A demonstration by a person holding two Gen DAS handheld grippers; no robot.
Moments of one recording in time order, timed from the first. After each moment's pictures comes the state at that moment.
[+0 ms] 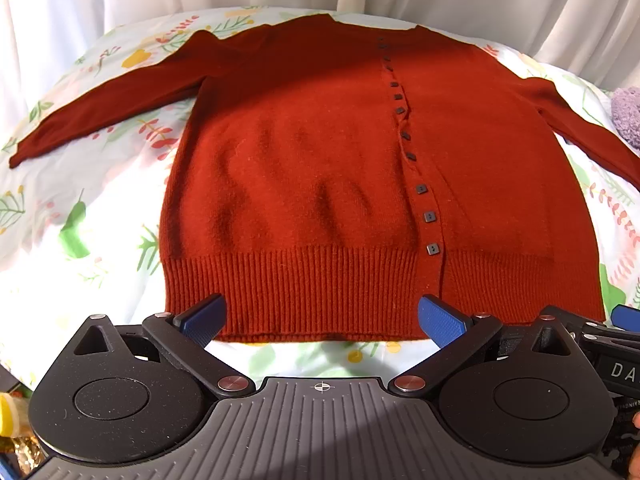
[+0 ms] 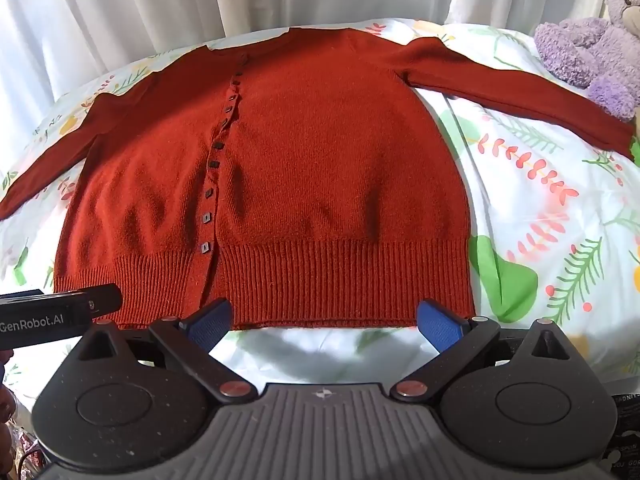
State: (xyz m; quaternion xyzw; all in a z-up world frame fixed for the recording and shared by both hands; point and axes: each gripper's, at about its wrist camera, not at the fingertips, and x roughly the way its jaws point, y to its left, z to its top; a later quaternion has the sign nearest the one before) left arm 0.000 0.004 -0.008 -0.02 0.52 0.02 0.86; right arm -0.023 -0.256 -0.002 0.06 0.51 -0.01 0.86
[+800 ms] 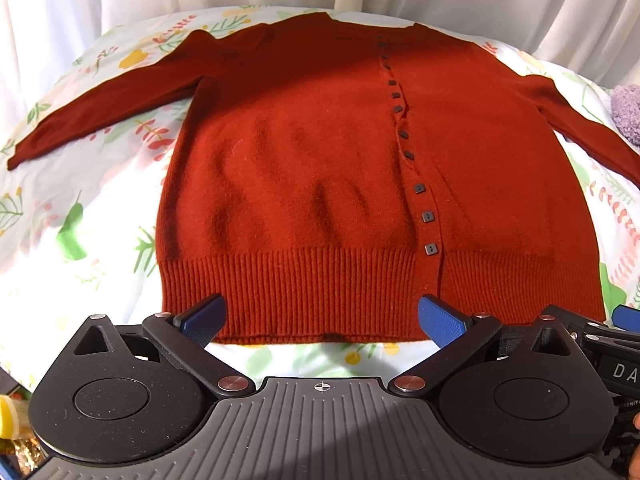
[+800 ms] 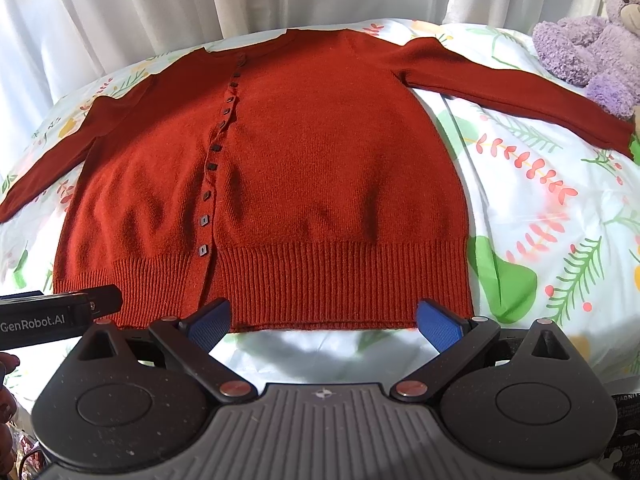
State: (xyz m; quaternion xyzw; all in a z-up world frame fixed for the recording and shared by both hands) left arm 0.002 0.005 -0.009 -0.02 0.52 0.01 0.85; right arm -0.022 -0.257 -0.002 0.07 0.51 -0.01 0.86
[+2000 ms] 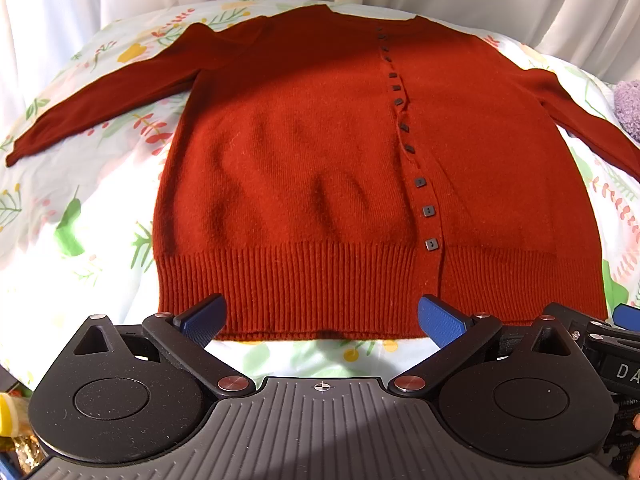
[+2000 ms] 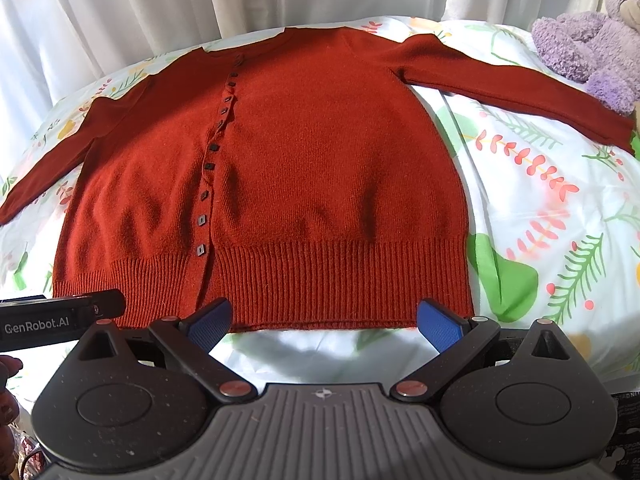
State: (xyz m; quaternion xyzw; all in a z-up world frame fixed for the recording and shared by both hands) left arm 0.006 0.003 -0.013 -0.01 0.53 0.01 0.85; right arm -0.023 -0.259 -0.004 0.07 0.51 -0.01 0.86
